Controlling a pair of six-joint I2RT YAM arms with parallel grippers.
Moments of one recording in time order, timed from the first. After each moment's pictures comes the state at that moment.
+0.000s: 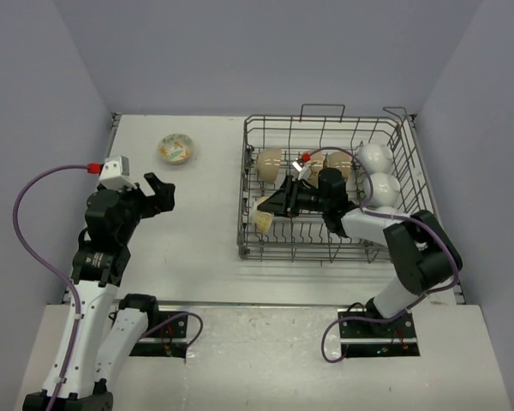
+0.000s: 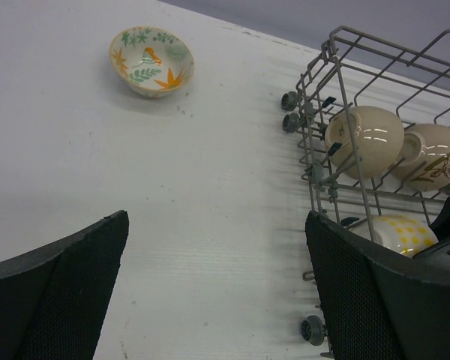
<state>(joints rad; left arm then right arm) -0.09 0.64 0.79 -0.41 0.01 -0.35 0.46 1.61 0.73 0.59 -0.78 0.99</state>
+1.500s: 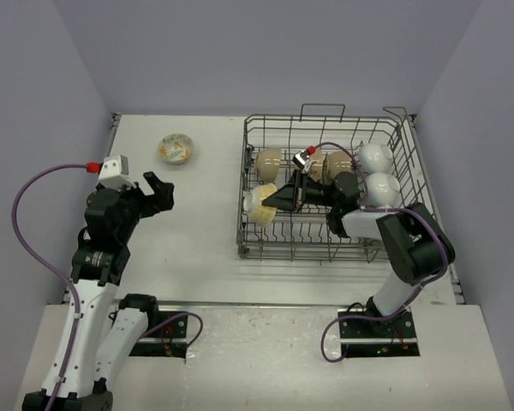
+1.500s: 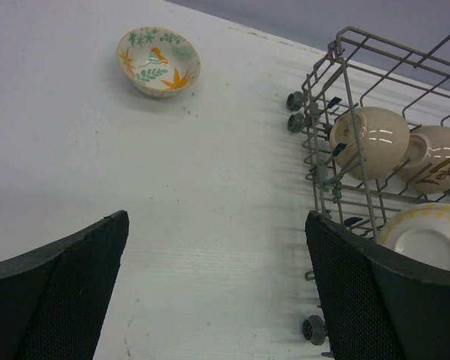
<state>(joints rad) -0.09 0.65 0.79 -0.42 -0.01 -0.35 0.41 1.70 0.68 1.22 -1.03 1.48</state>
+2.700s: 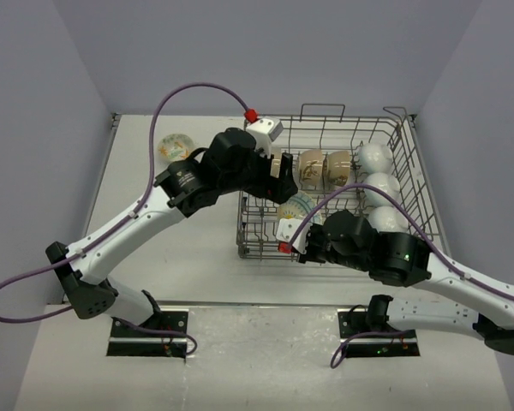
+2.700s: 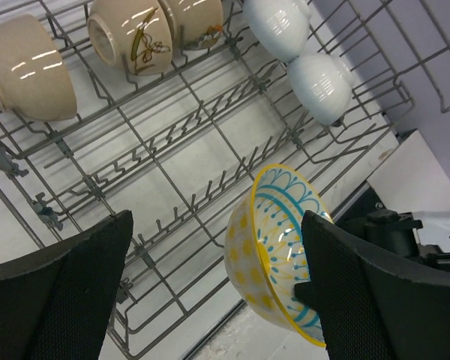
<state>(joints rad) -0.89 1.44 1.66 -0.71 -0.02 -0.43 1.17 0.91 1.09 -0.76 0.15 -0.43</state>
